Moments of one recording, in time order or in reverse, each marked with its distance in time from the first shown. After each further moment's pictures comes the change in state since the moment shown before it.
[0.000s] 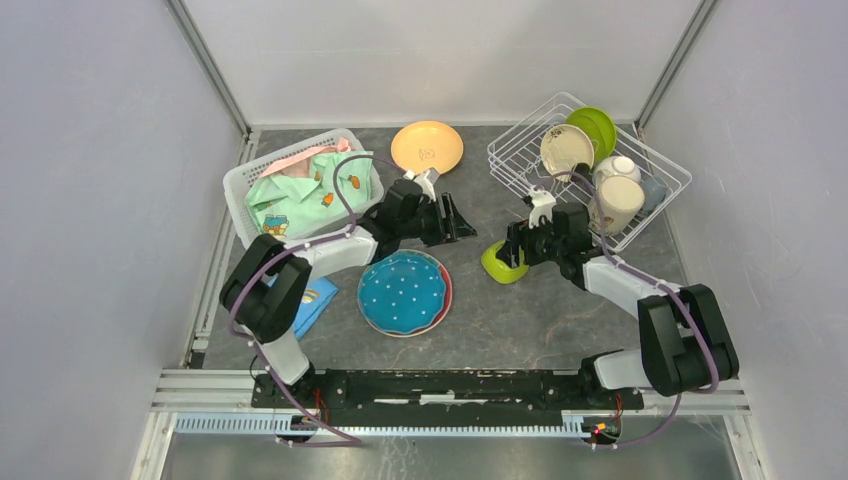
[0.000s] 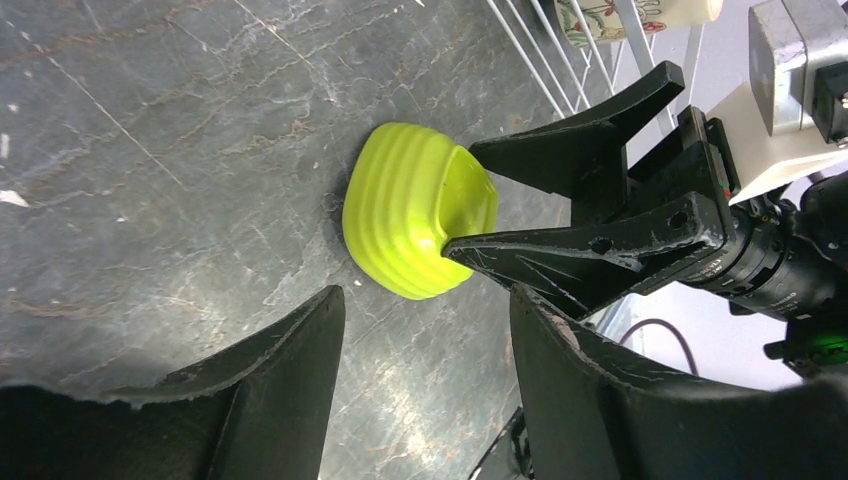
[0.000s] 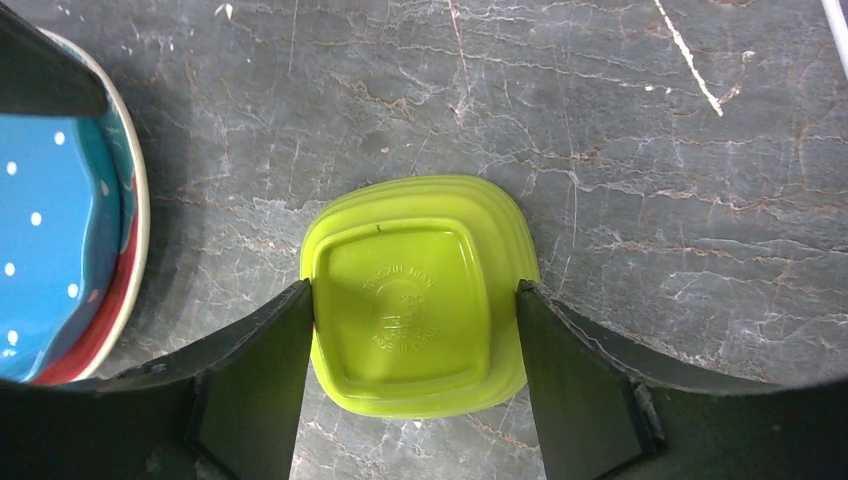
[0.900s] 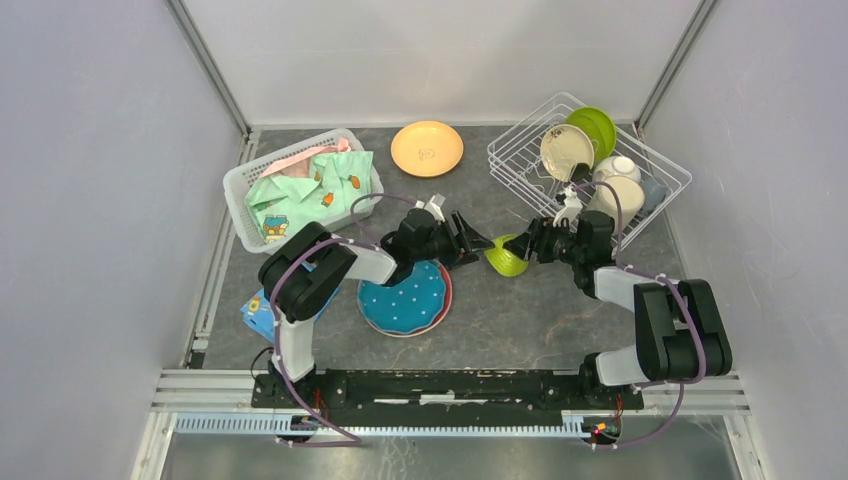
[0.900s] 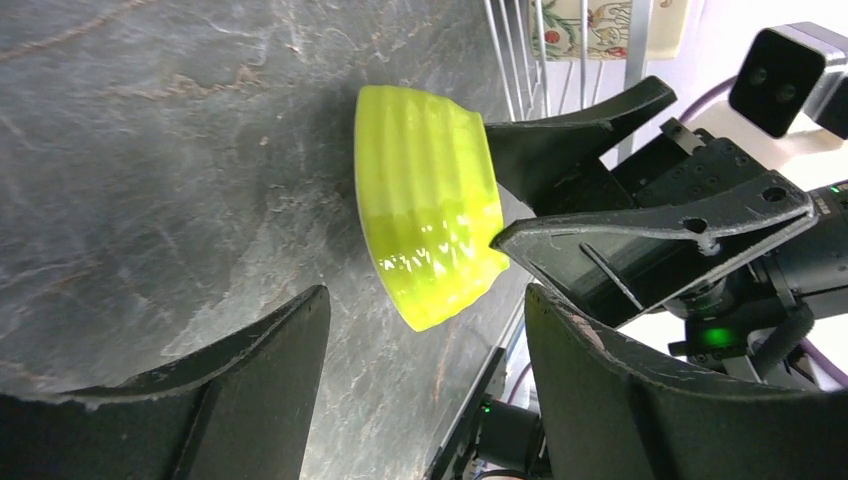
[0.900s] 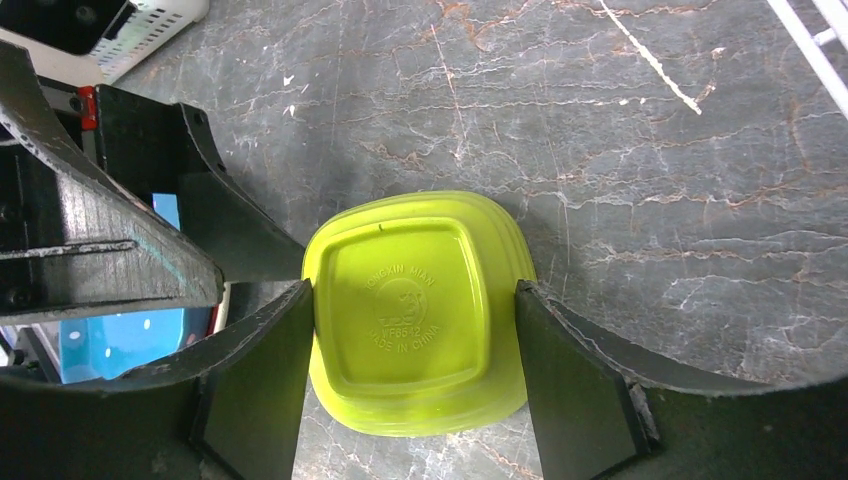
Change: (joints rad) left arm -0.080 0.220 -0.132 0.486 -0.009 -0.370; right arm -0.177 0.049 -0.136 0.356 -0.240 0.255
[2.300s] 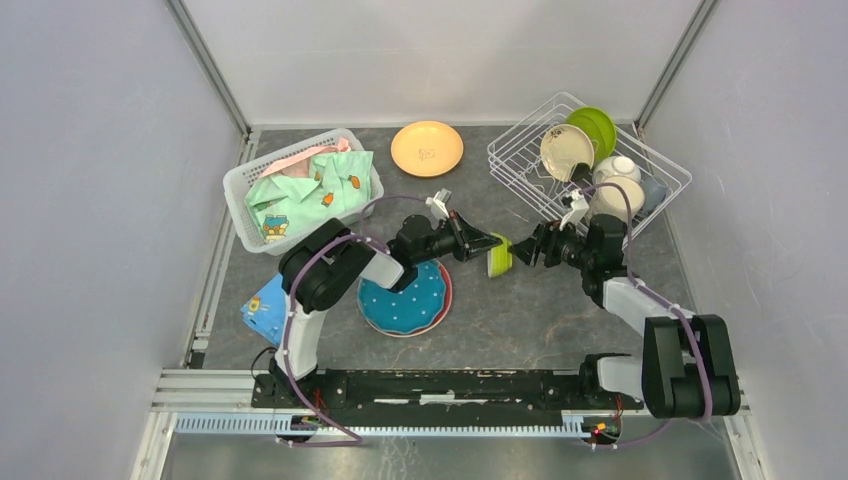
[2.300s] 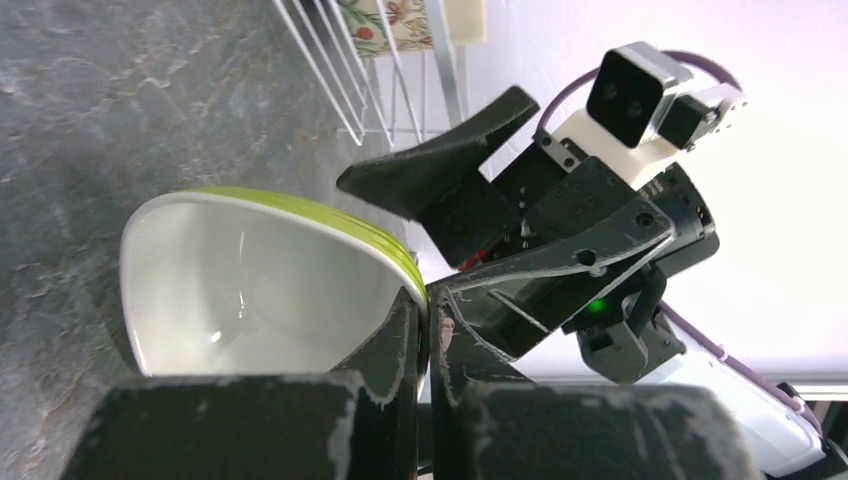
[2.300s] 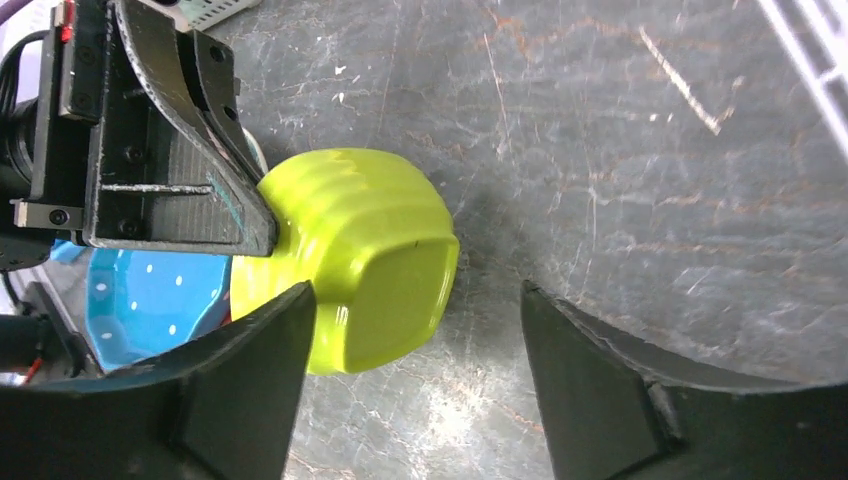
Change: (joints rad) left arm -0.026 0.132 0.001 0.472 0.081 -0.200; right arm -0.034 -0.156 -0.059 -0.035 -0.092 -0.003
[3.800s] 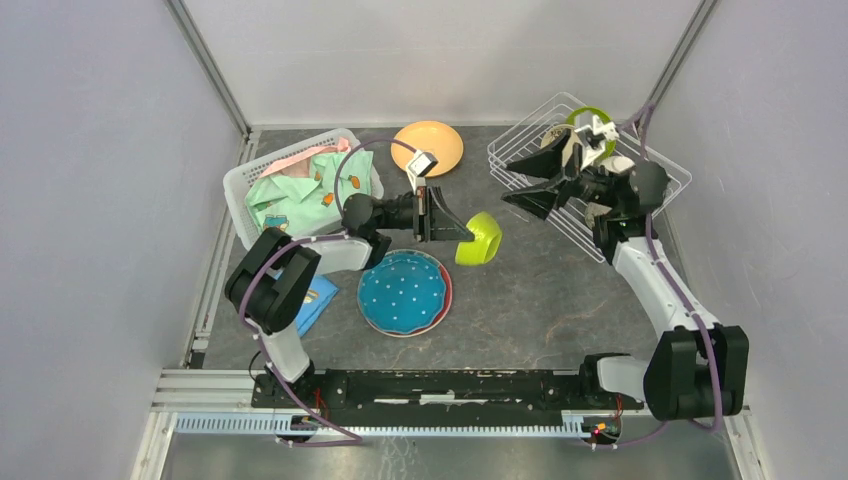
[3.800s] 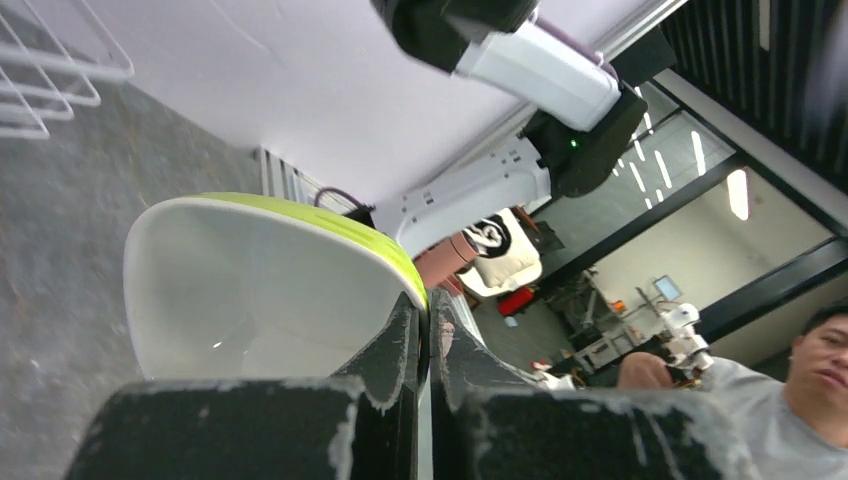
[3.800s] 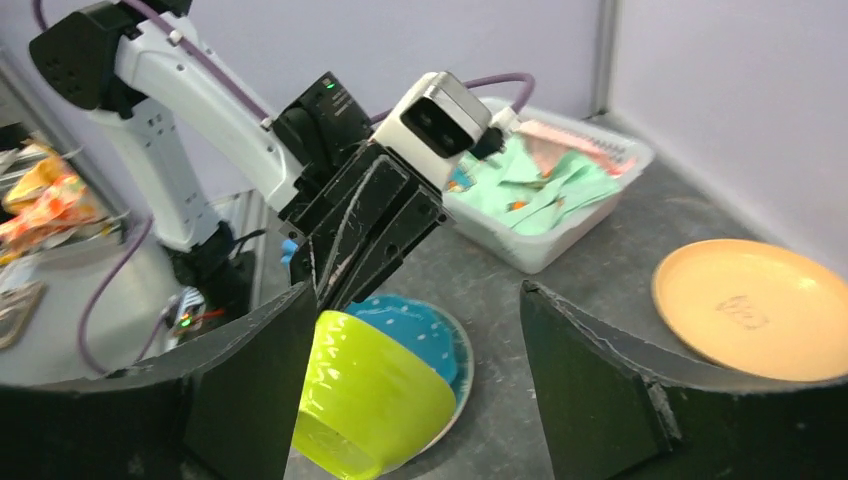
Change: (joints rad) left arm 0.171 -0.283 0.037 0.348 0.656 -0.031; right arm 0.019 -0.038 0.452 0.466 -0.510 0.308
